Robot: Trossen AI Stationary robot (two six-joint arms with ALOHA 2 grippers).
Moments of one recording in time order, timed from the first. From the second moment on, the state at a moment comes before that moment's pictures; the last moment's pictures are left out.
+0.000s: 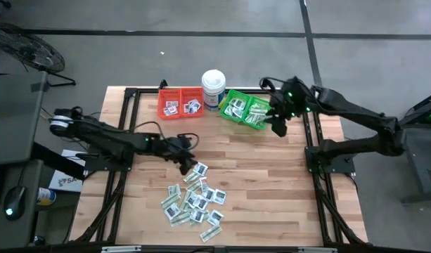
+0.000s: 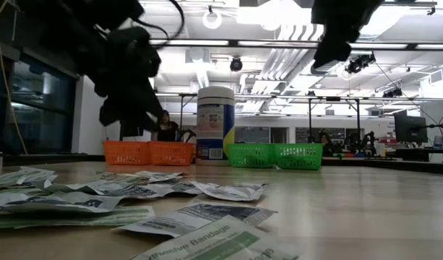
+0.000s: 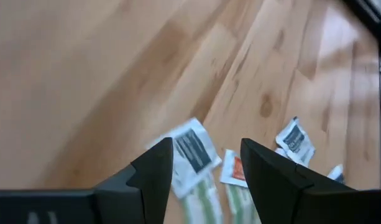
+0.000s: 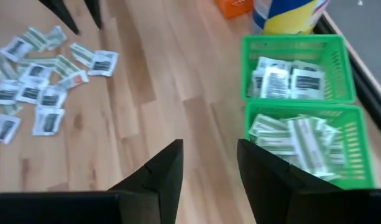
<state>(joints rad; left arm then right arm) -0.09 1.32 0.58 0.04 -0.06 -0.73 -0.49 1.08 1.08 -0.85 -0.23 -0.05</state>
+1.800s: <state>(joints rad) -0.09 1.91 1.14 -0.66 0.06 -0.97 -0.17 0.87 0.89 -0.77 -0.18 0.18</state>
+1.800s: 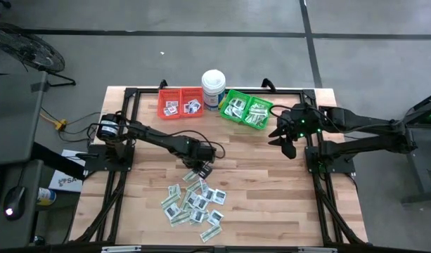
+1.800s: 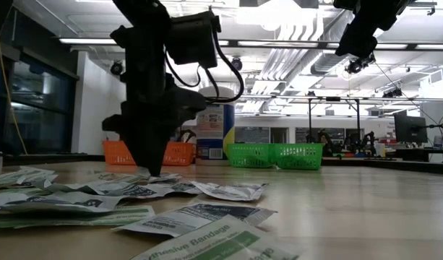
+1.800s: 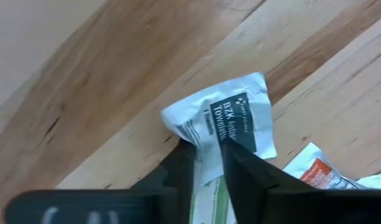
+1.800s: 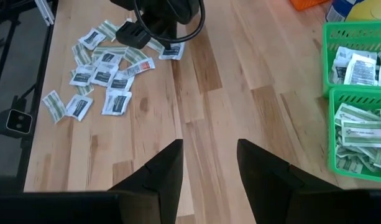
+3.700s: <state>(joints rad) -0.09 1.84 1.13 -0.60 -0.01 -0.82 -0.17 0.89 0.89 -0.68 -0.19 0.17</state>
